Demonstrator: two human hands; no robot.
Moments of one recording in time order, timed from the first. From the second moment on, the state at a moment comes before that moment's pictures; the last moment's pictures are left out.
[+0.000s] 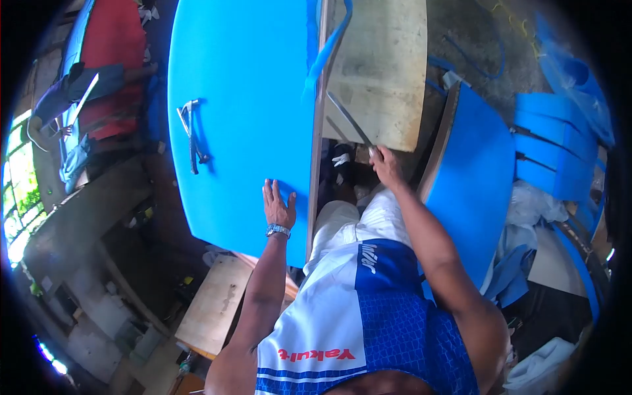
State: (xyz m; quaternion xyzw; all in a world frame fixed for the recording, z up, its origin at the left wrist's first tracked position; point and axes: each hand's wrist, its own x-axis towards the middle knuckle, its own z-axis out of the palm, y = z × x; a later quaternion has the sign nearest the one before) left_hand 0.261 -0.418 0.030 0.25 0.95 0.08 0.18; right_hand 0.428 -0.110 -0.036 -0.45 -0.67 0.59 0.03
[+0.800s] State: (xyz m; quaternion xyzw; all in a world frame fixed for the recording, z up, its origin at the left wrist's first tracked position) left_hand 0.045 -0.135 0.007 0.43 0.85 0.14 0.26; right_hand 0.312 -0.118 -0.073 -0.39 -0.73 0.56 0.06
